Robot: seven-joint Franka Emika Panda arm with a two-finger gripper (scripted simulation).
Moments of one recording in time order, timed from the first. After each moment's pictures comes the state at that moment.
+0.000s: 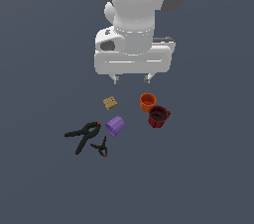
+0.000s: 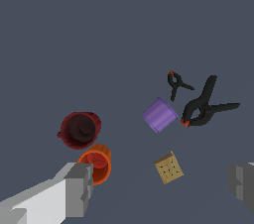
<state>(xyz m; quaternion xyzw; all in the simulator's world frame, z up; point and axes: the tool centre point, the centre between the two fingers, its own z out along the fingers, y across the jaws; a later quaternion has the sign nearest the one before) 0.015 0.015 0.327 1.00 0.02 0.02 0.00</state>
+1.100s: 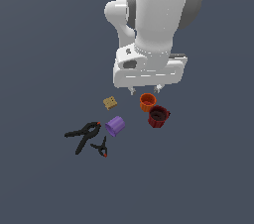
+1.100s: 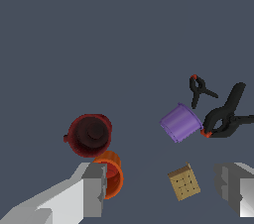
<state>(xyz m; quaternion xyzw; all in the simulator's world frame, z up) 0.022 0.059 0.286 1.00 0.06 0.02 0.01</state>
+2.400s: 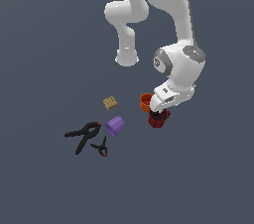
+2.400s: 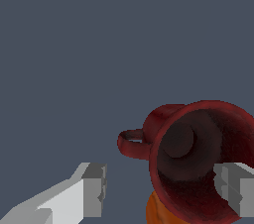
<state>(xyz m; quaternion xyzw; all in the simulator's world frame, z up) -0.032 0.191 0.104 0.98 0.20 0.01 0.02</state>
